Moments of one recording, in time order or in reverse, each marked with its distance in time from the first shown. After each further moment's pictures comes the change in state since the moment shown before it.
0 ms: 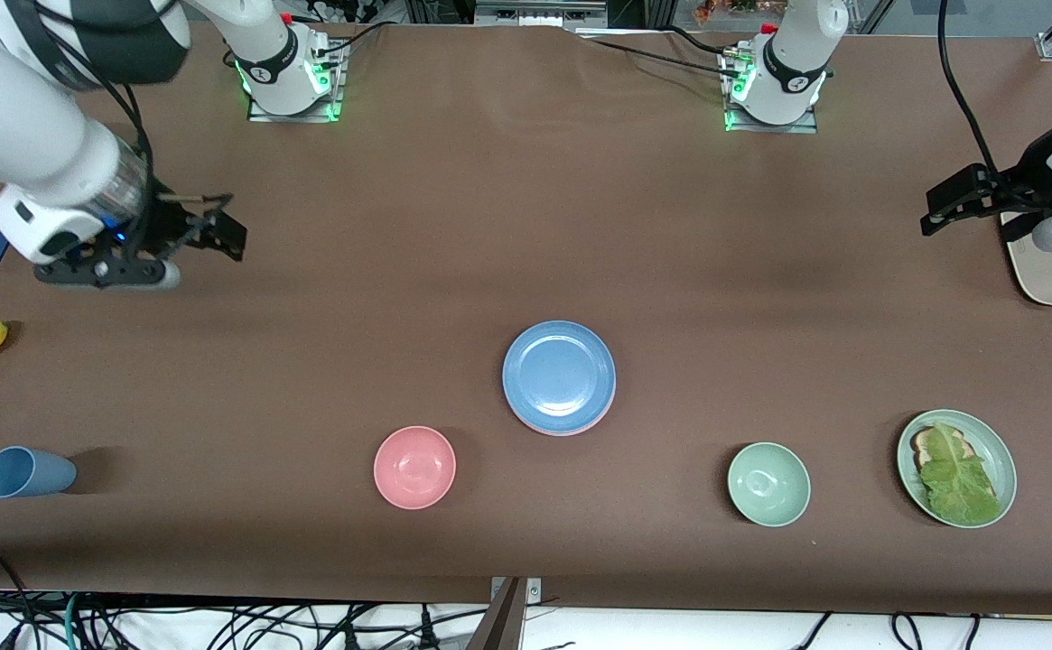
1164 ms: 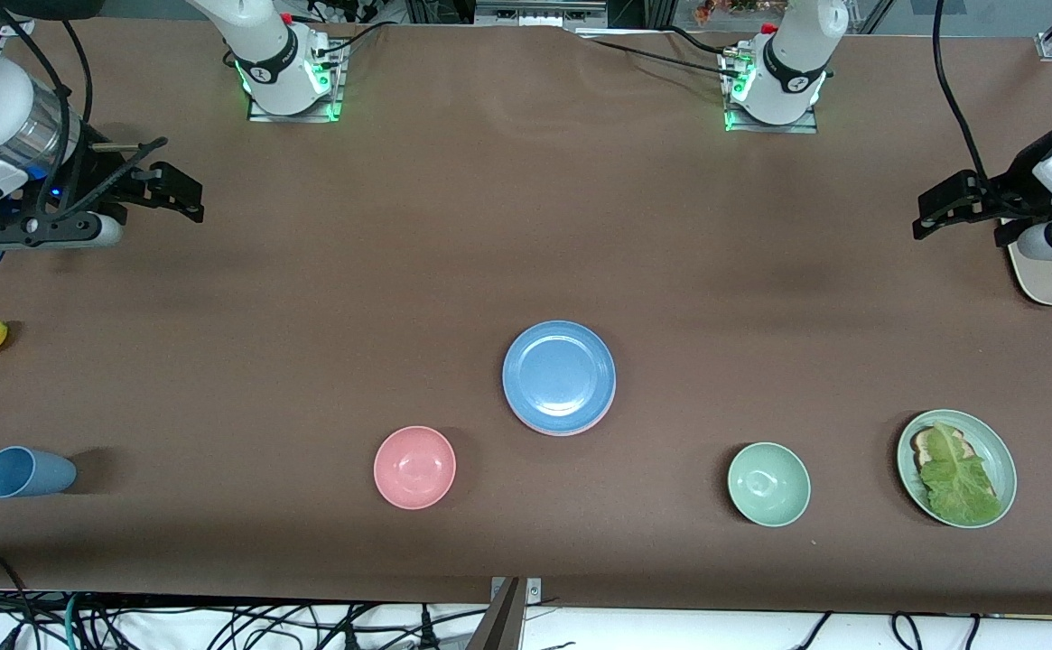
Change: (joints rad) left arm 0.008 0.017 -0.014 0.000 0.000 0.000 0.008; right arm -0.039 -0.010 0.001 0.086 0.047 -0.107 -0.049
